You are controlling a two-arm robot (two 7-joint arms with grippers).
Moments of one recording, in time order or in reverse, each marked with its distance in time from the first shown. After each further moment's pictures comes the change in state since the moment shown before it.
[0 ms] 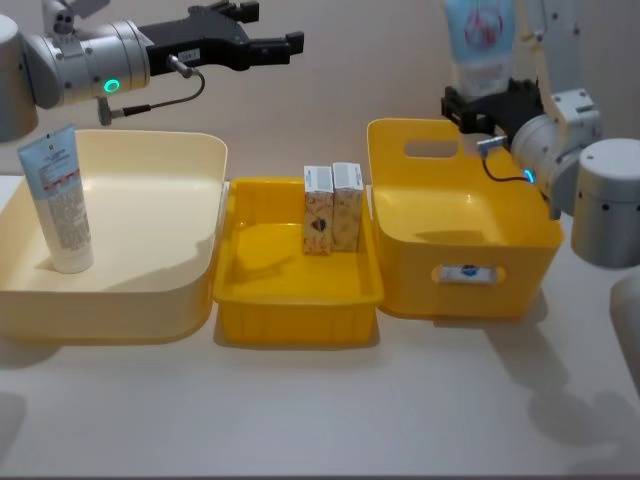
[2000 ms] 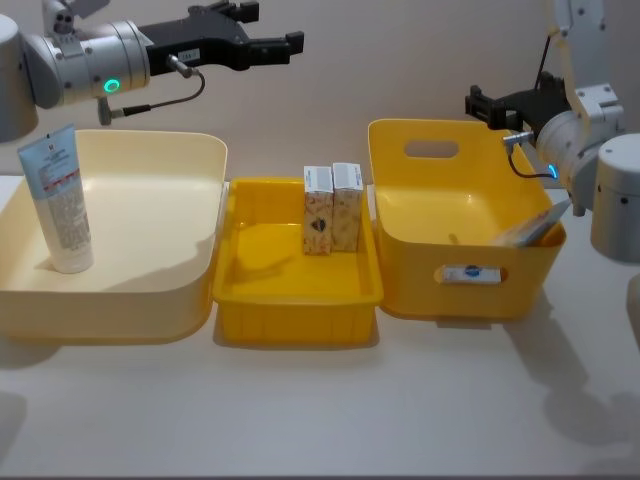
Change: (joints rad) left arm 0.000 0.000 0.000 0.000 0.000 0.000 0.000; right arm 0.005 0.016 0.026 0.001 -0.021 0.025 -0.033
